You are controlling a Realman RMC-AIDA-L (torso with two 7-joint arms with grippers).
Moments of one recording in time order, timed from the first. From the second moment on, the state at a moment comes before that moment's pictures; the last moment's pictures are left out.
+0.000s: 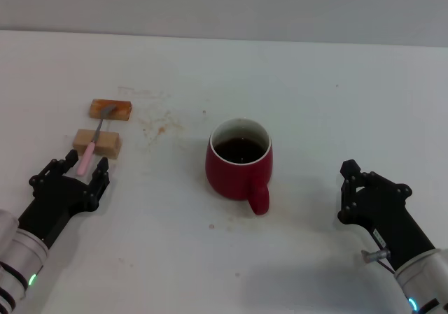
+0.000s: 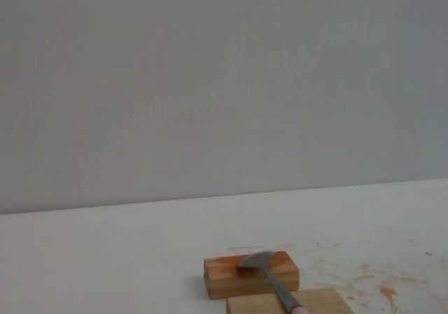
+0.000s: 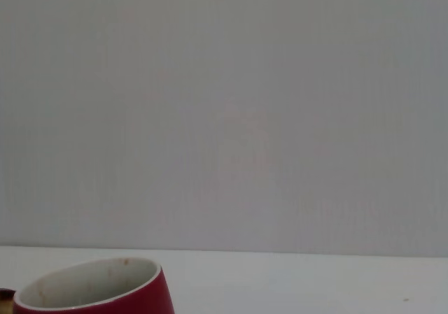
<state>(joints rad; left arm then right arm) -0.20 -2.07 -0.91 -0.32 2.66 0.98 -0.14 0.27 2.09 0.04 0.51 -1.69 -1.24 -0.12</state>
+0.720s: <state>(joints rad) -0.20 -2.07 -0.92 -0.32 2.66 0.98 -0.14 0.27 2.09 0.04 0.51 -1.69 -1.23 -0.12</state>
